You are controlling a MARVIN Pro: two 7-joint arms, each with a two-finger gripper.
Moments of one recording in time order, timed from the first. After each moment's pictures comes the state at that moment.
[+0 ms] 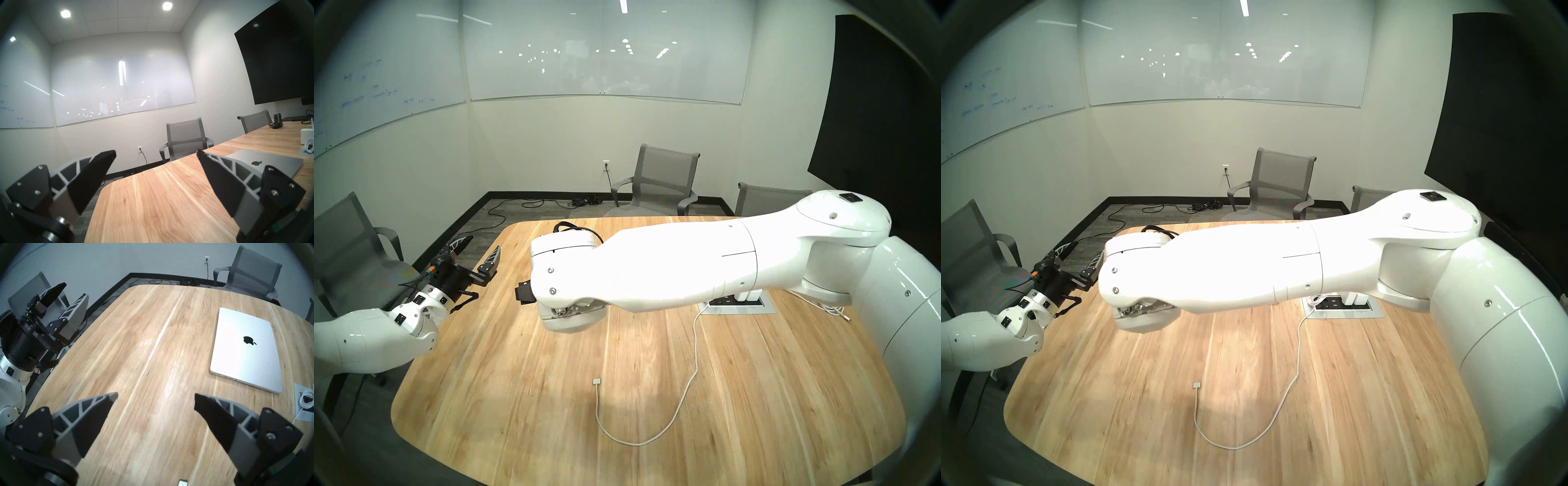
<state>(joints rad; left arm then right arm) 0.76 -0.31 -0.08 -1.35 -1.19 -0.90 0.08 -0.04 -1.43 -0.16 -1.71 2.27 0.11 -1.15</state>
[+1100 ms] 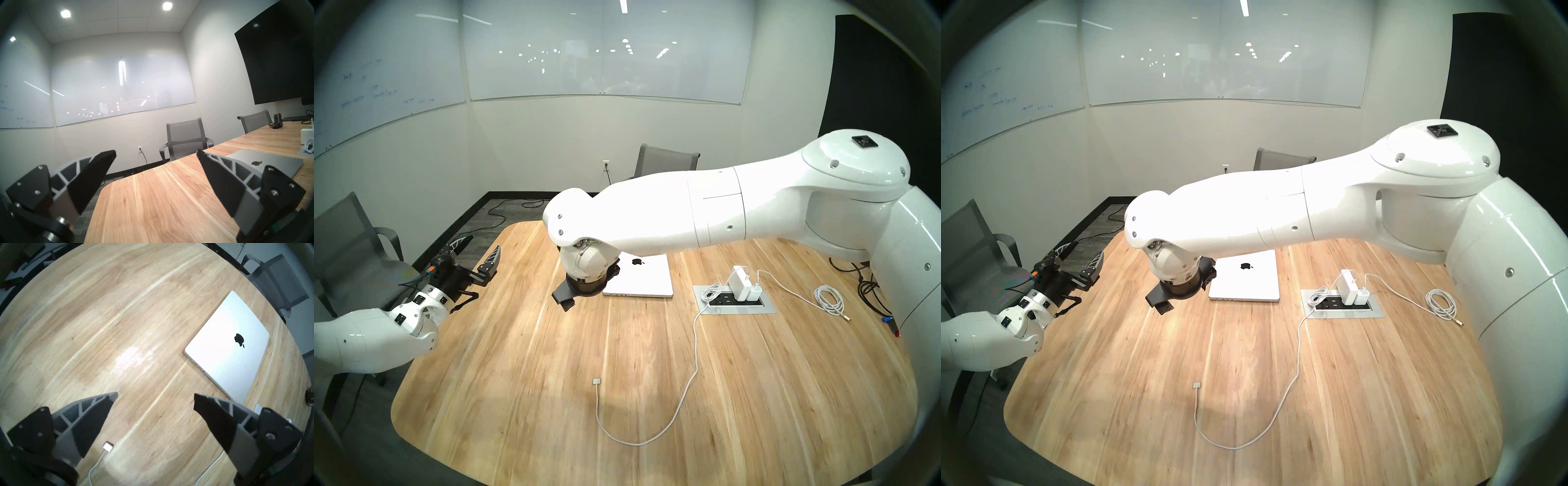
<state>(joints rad) 0.76 -0.31 -0.08 -1.35 -1.19 -0.90 0.08 0.22 -1.50 -0.37 -1.48 2.47 0.73 -0.89</state>
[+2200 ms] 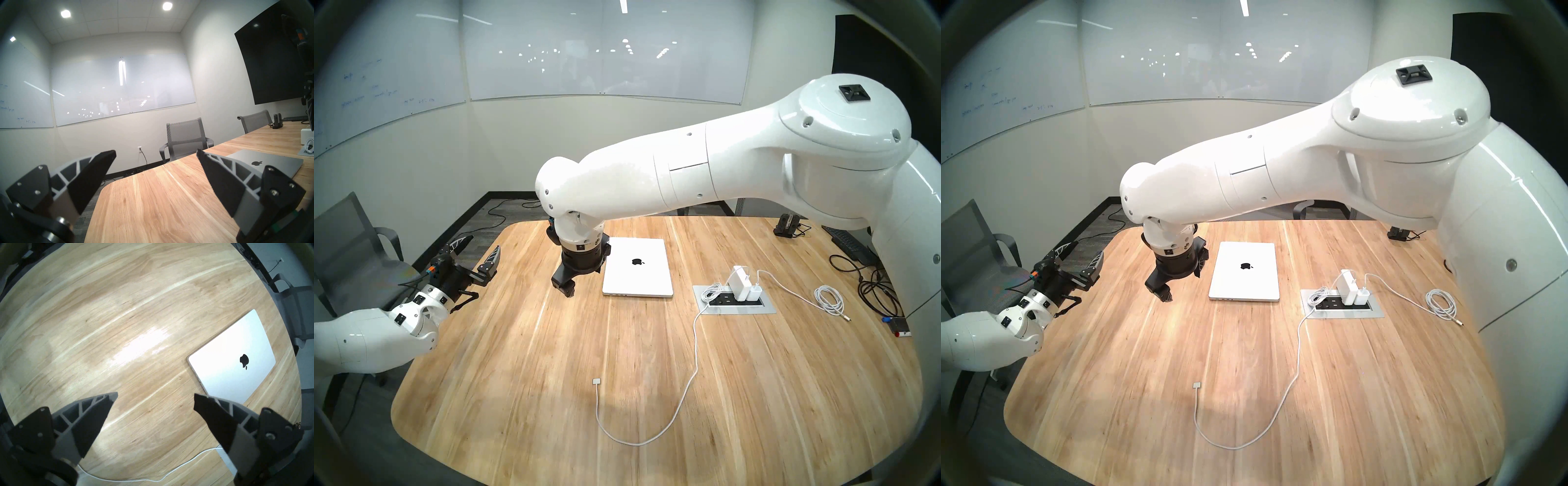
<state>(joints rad) 0.76 -0.31 -0.08 -1.35 -1.19 -0.90 0.08 0.37 -1.65 -0.55 -1.25 2.27 0.96 -0.35</state>
